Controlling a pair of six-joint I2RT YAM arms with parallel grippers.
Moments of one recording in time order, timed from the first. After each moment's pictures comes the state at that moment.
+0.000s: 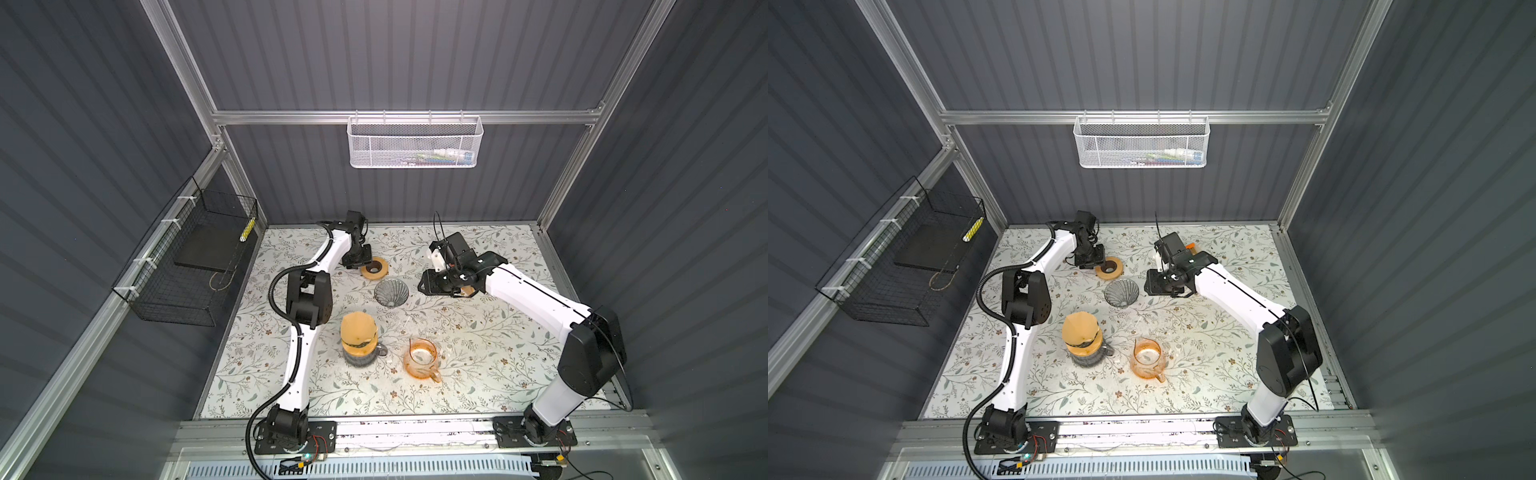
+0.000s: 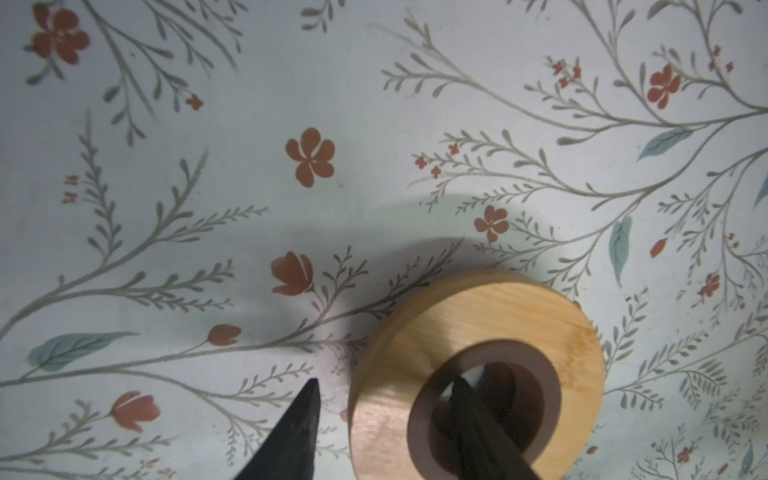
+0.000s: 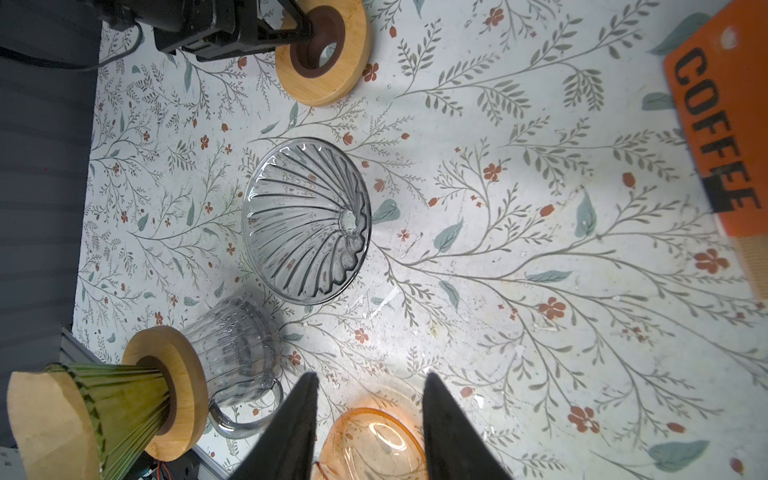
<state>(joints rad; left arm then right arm) -0.29 2.50 2.29 -1.06 0.12 -0.33 0.58 1.67 1.41 -0.72 -0.21 0.46</state>
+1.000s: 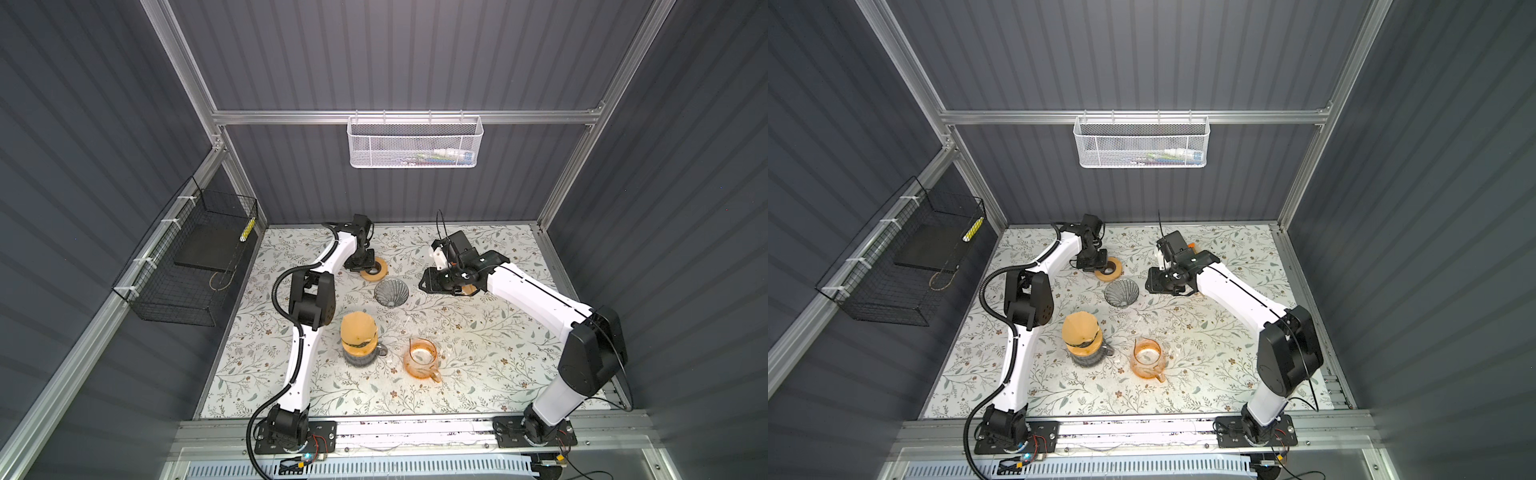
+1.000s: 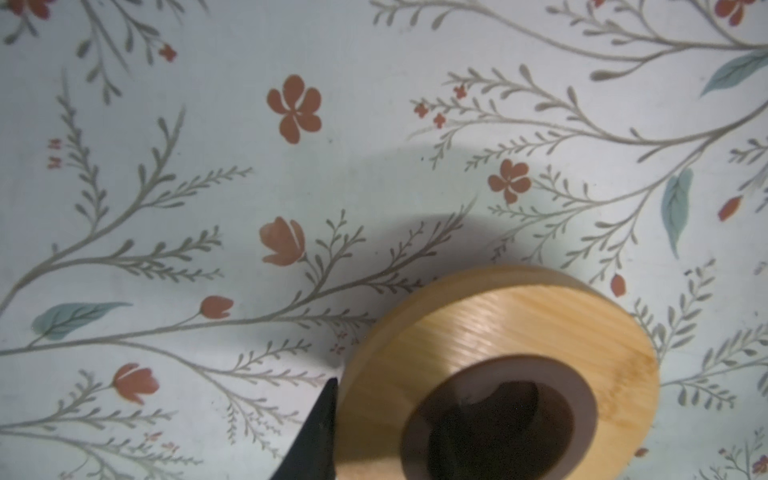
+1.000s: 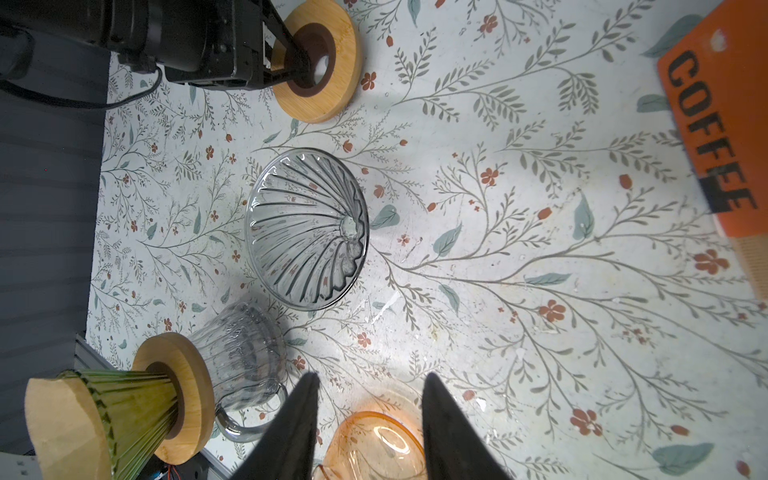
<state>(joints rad) -0.31 2.45 2.22 -1.07 0.04 -0.30 0.57 1.67 1.41 -0.71 -0.22 0.47</state>
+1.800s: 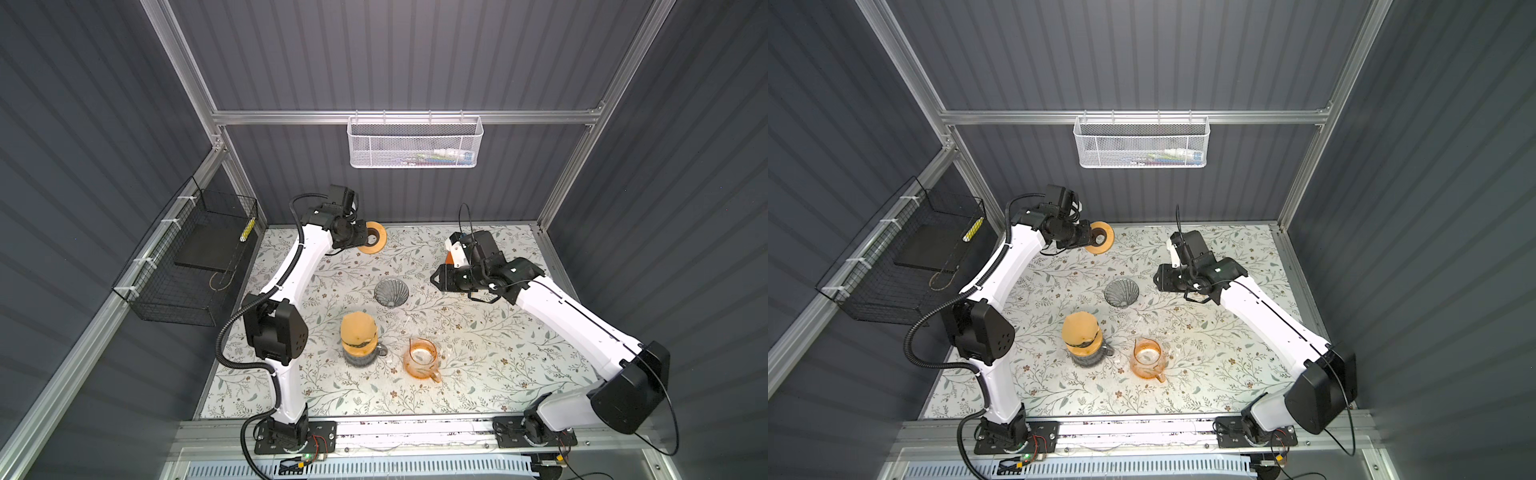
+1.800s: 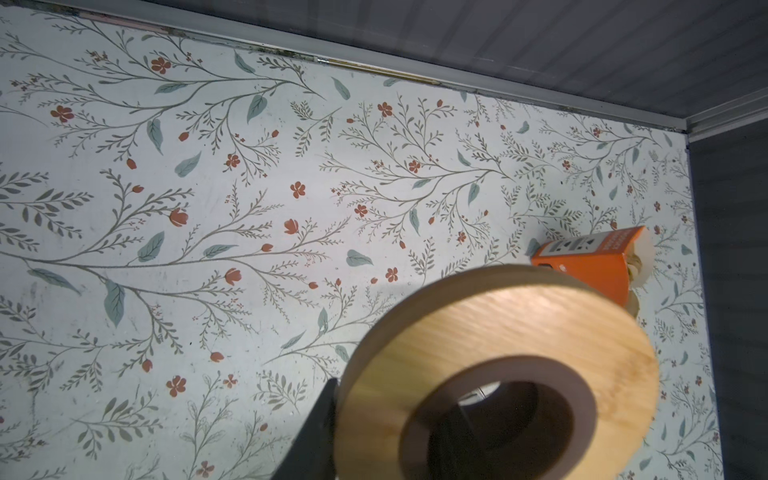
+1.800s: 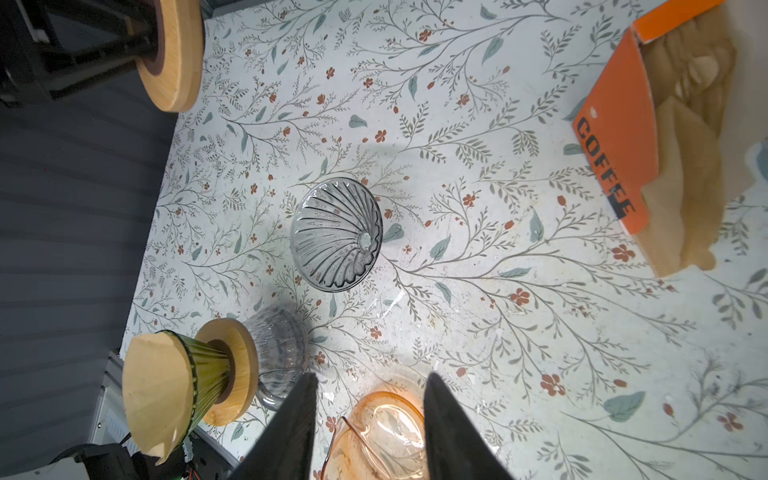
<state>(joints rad) -0.35 1.90 1.99 -1.01 0.11 -0.37 0.57 1.41 1.34 -0.72 -0.16 0.51</state>
